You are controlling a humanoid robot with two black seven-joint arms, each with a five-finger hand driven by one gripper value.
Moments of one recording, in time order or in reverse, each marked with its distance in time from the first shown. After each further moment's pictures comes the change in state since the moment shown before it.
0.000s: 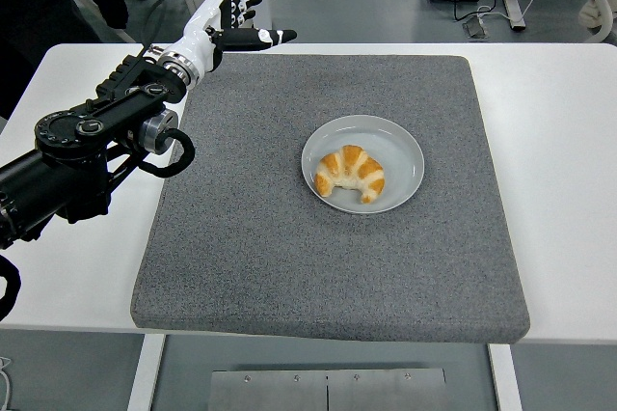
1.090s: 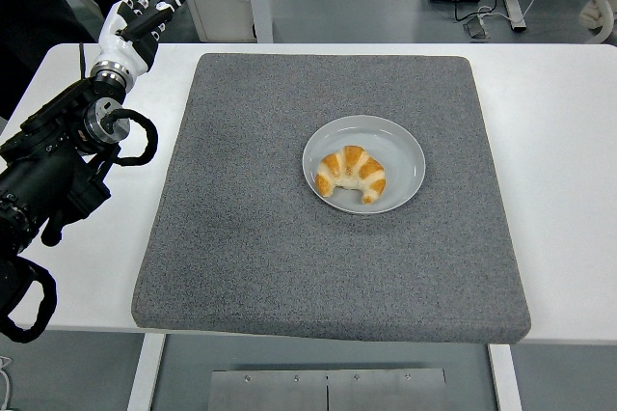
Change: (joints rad) left arm 0.036 -0.086 -0.305 0.427 -0.300 -0.242 -0.010; right arm 0.008 0.000 0.012 0.014 0.000 0.004 0.000
